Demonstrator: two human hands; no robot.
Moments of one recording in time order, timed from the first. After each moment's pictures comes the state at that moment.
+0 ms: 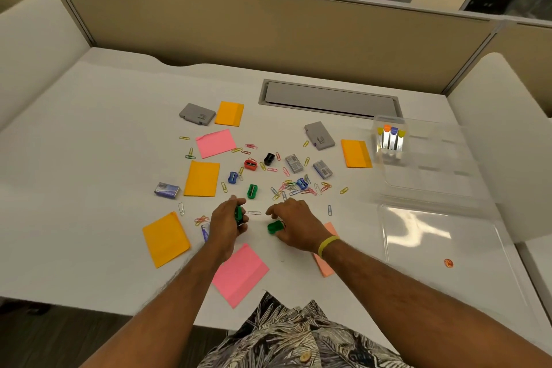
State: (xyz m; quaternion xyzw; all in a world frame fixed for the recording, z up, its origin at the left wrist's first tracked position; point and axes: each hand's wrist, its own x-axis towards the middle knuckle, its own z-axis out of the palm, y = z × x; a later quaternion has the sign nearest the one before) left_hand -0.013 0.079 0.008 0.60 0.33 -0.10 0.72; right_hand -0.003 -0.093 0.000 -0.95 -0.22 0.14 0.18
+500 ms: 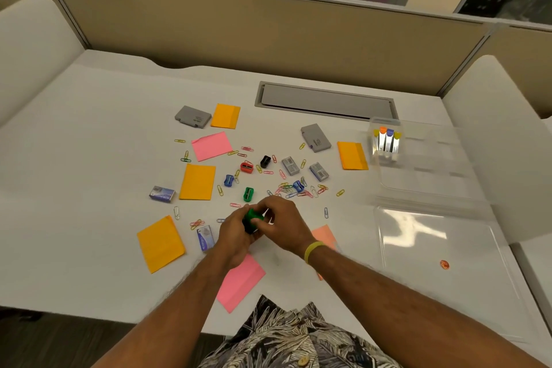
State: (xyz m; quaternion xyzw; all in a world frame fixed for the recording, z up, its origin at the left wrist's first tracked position) left_hand -0.021 0.060 0.005 0.48 0.31 -0.18 0.80; right_hand -0.009 -0.065 0.014 -0.90 -0.14 0.04 0.41
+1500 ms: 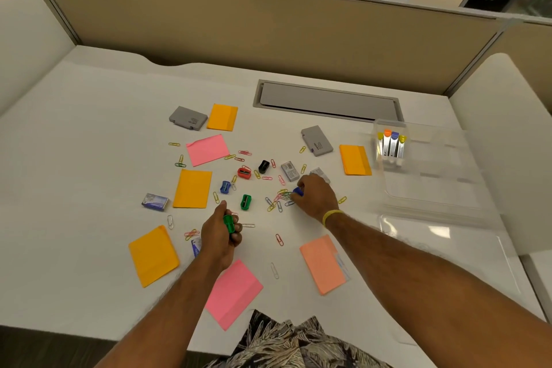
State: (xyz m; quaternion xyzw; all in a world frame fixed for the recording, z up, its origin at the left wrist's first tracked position) left_hand 0.007 0.076 0.012 0.46 0.41 -0.11 0.78; right_hand 0.087 -0.138 -0.017 -0.98 0.02 0.08 0.20
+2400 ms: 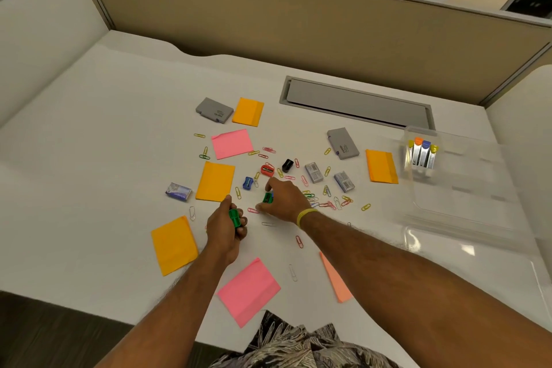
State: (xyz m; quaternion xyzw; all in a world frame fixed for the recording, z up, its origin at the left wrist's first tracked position) left_hand 0.012 0.105 0.005 0.44 0.43 -0.07 0.78; right_hand 0.088 -0.030 -0.004 -0.94 -0.09 0.22 0.23
